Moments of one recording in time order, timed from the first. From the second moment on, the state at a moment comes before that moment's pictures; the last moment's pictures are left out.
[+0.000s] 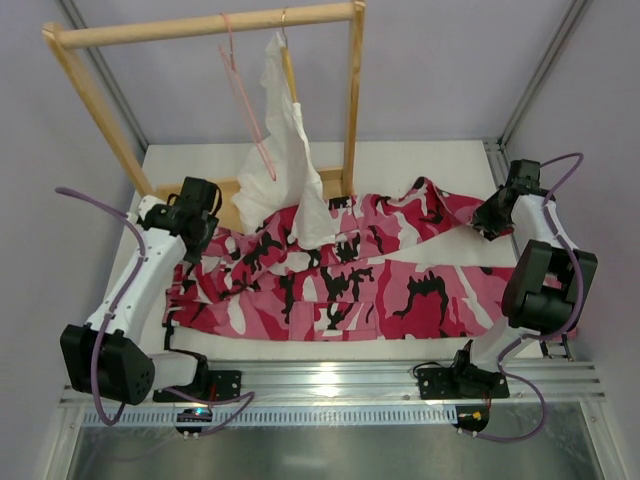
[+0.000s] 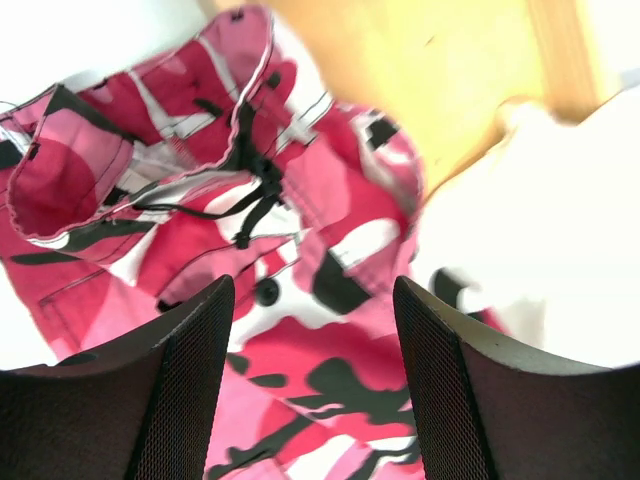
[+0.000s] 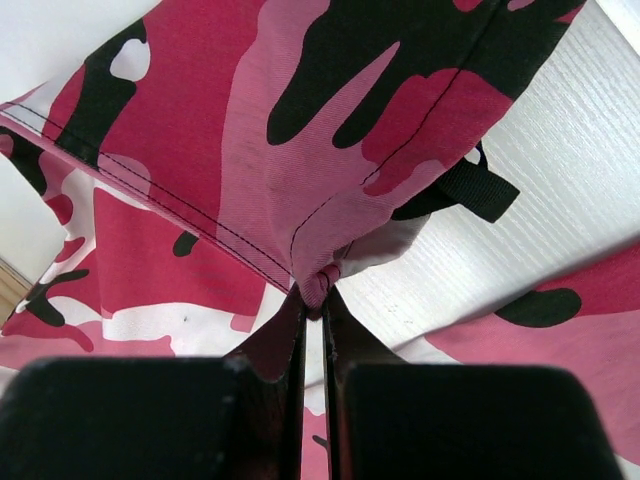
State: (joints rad) left arm -0.22 1.29 1.17 -1.04 -0.53 -1.35; right arm -0.30 1.66 1.23 -0.59 -0.07 0.60
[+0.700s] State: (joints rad) left arm -0.16 1.43 1.17 -1.07 -0.61 -1.54; right arm -0.30 1.66 1.22 -0.56 -0.11 0.60
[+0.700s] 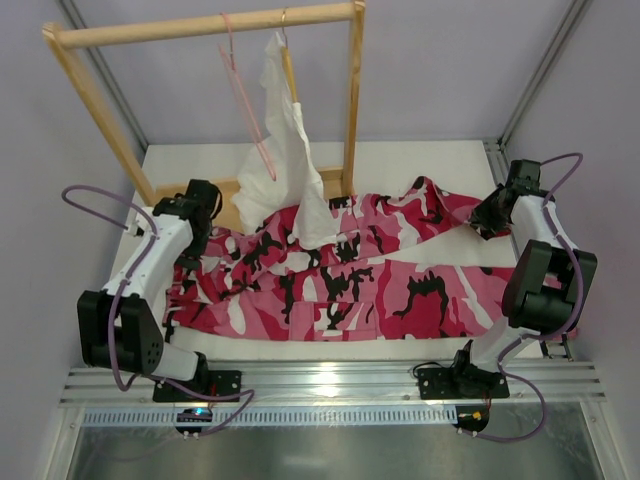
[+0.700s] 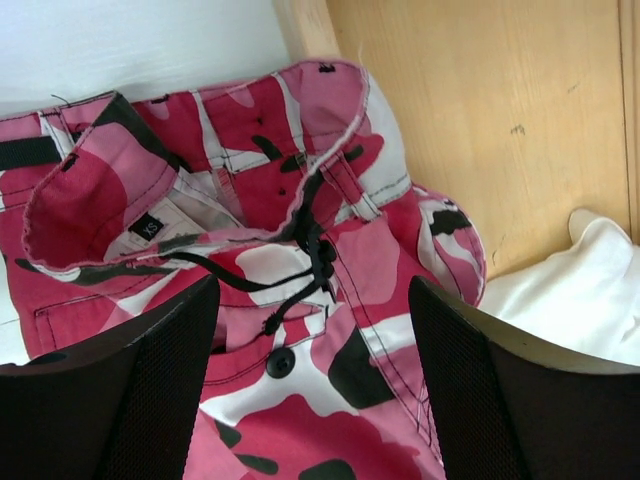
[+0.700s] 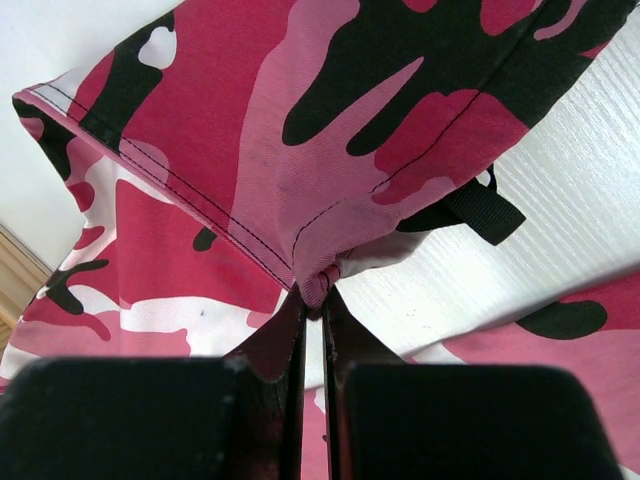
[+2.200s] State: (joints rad) left arm -0.08 1.47 1.12 -0.94 -0.61 -1.44; right arm -0.31 1.66 1.21 -0.54 -0.14 0.60
